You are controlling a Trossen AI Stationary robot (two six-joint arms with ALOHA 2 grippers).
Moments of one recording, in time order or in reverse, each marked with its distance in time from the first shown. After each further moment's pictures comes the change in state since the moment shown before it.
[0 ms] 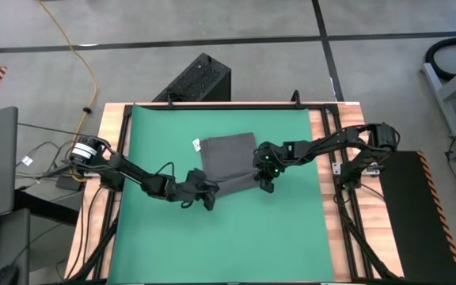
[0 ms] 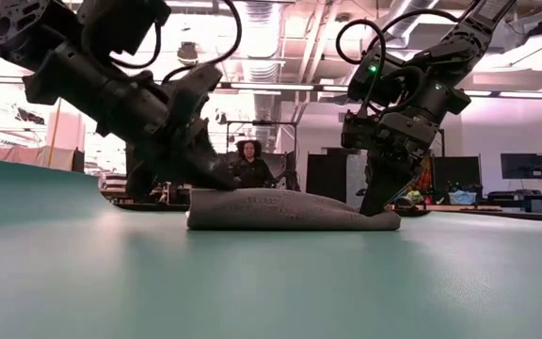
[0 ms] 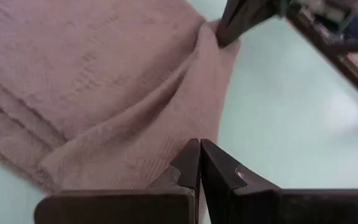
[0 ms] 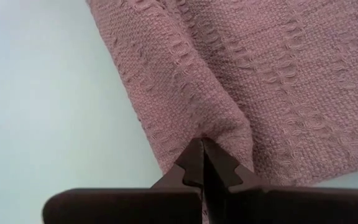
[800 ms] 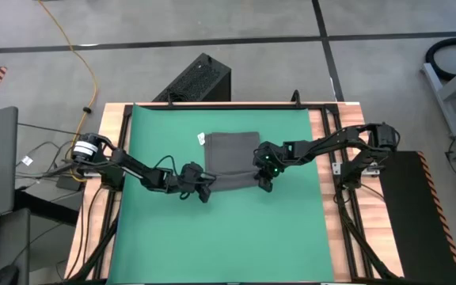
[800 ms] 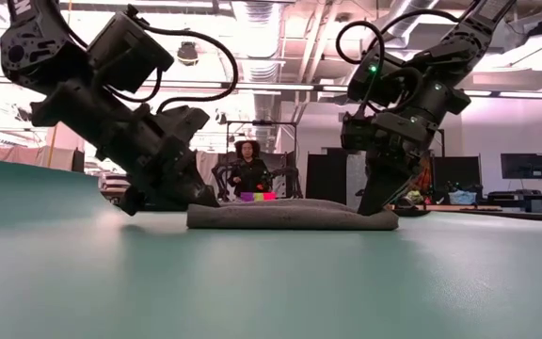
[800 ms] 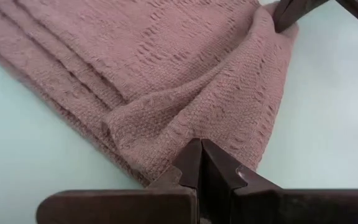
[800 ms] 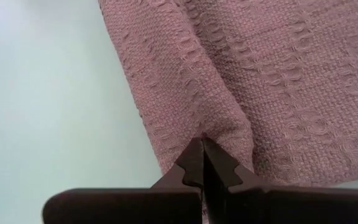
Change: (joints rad) left arm 0.121 0.001 -0.093 -0.039 0.070 0.081; right arm 0.000 0.000 -0.009 0.001 0.013 0.077
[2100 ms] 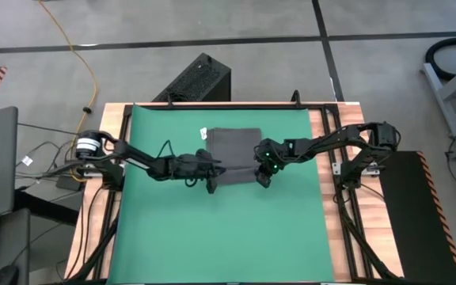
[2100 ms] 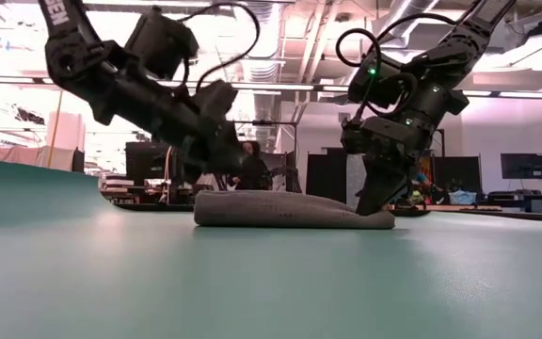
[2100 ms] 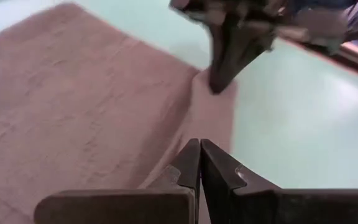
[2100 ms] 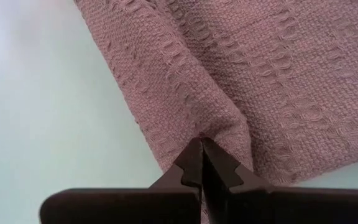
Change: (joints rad) left arm 0.167 0.009 0.082 0.235 0.226 0.412; right arm -0.019 -0.002 0.005 -0.004 0.033 0.107
